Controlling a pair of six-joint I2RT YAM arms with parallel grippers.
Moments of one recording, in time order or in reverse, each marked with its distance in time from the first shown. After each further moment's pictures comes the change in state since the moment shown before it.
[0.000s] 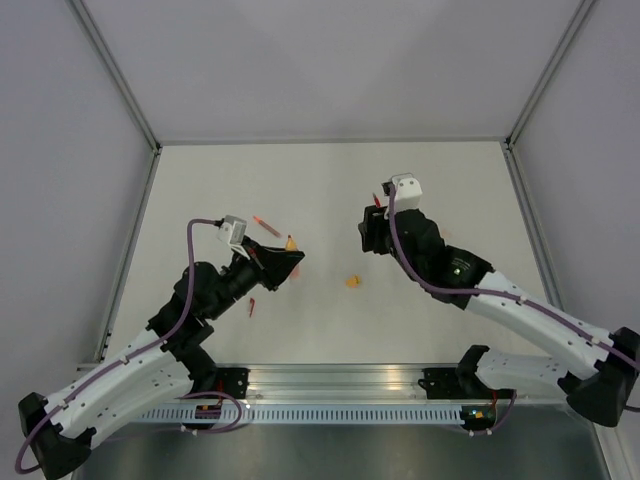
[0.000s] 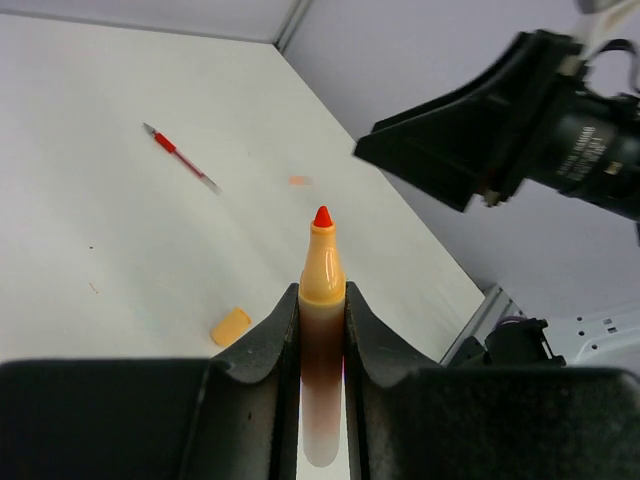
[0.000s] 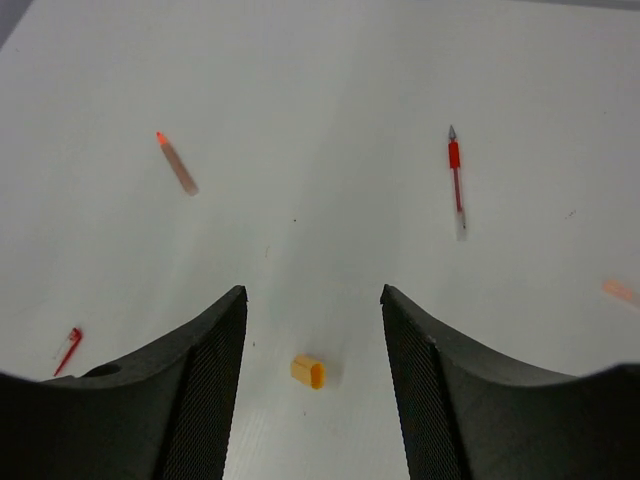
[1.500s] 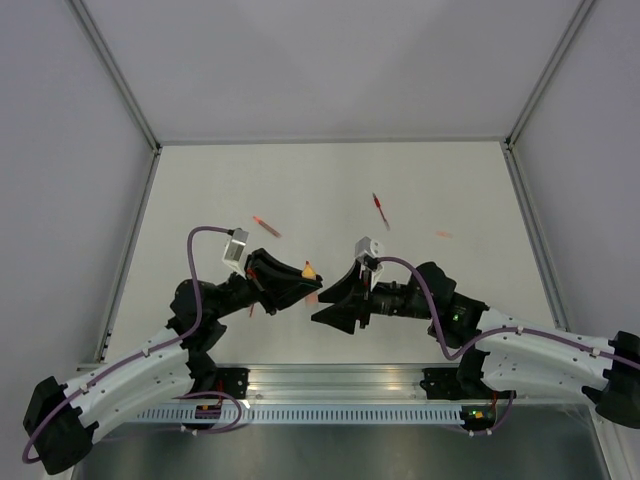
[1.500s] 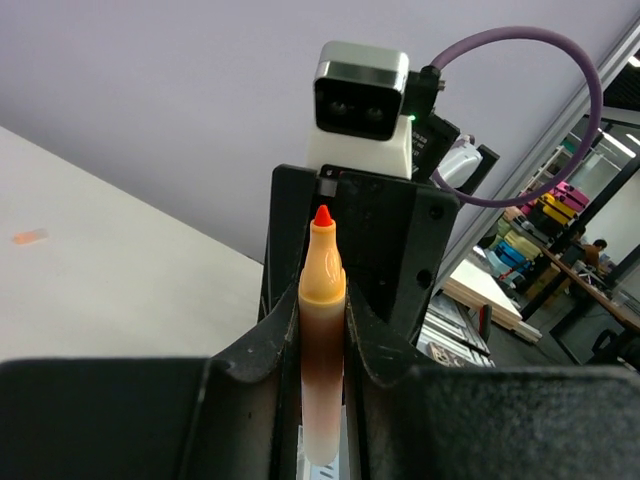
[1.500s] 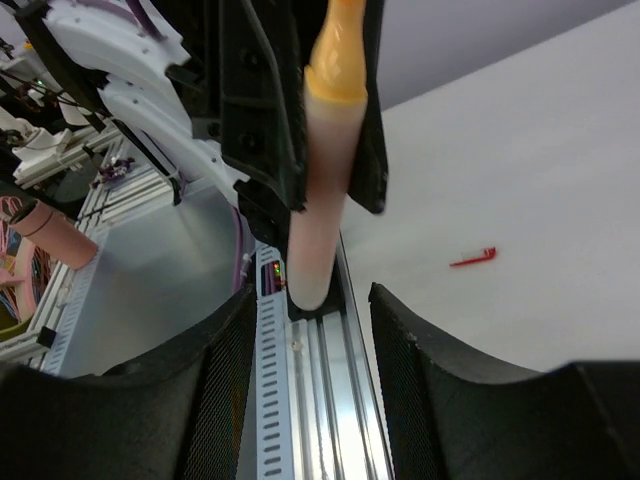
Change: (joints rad) left arm 0.000 0.060 -0.177 0.637 0.471 -0.211; right arm 0.170 -0.134 -0.402 0.626 -0.879 0.056
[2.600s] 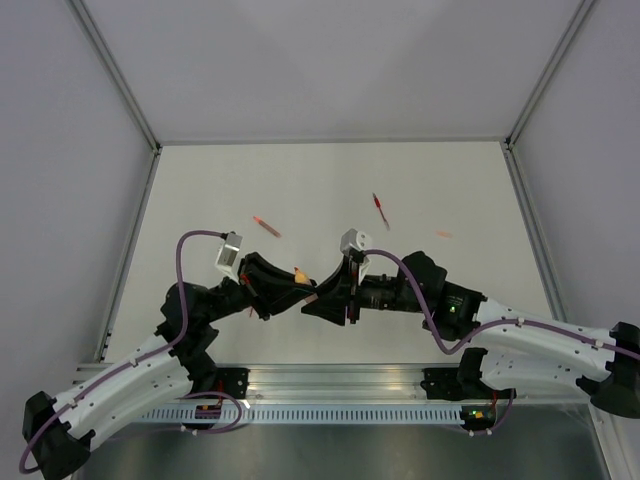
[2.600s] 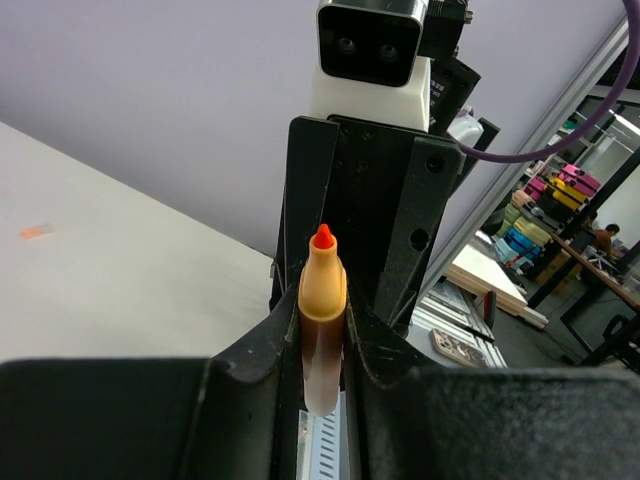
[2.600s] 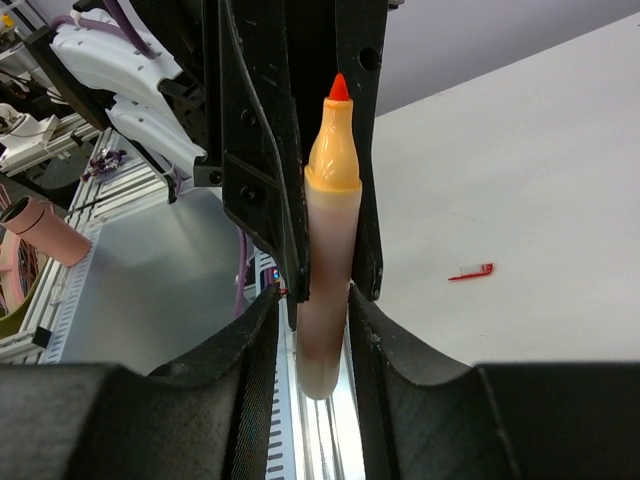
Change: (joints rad) left arm -0.003 -0.105 0.024 -0.147 0.014 0.041; right arm 0.054 0.072 0.186 -0.137 0.043 -0.049
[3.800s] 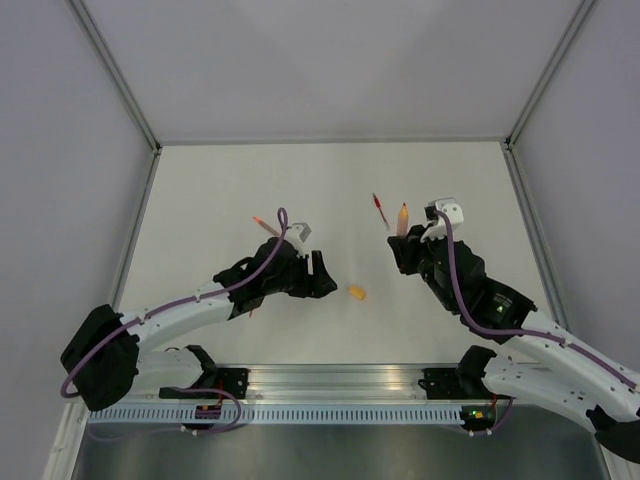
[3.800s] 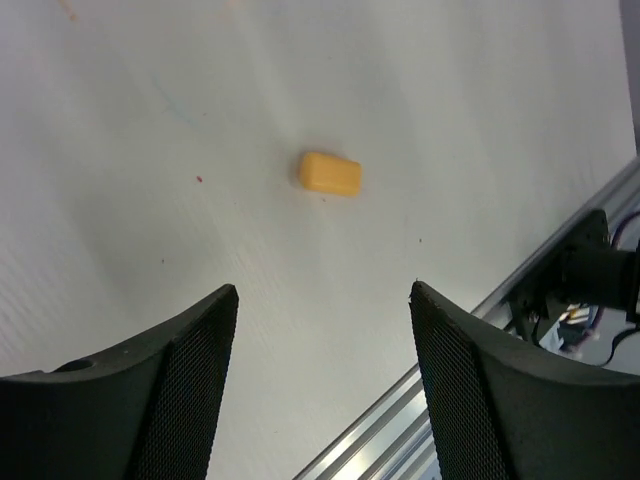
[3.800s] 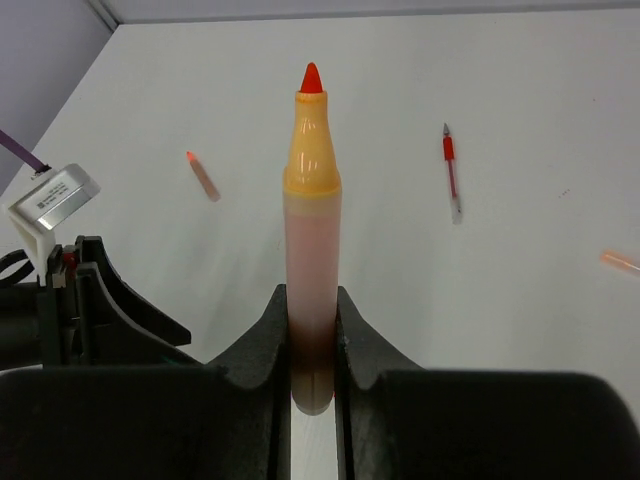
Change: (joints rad) left arm -0.008 0.587 0.268 -0.679 -0.350 0.127; right arm -0.247 -0.200 0.037 -0.483 0.797 0.049
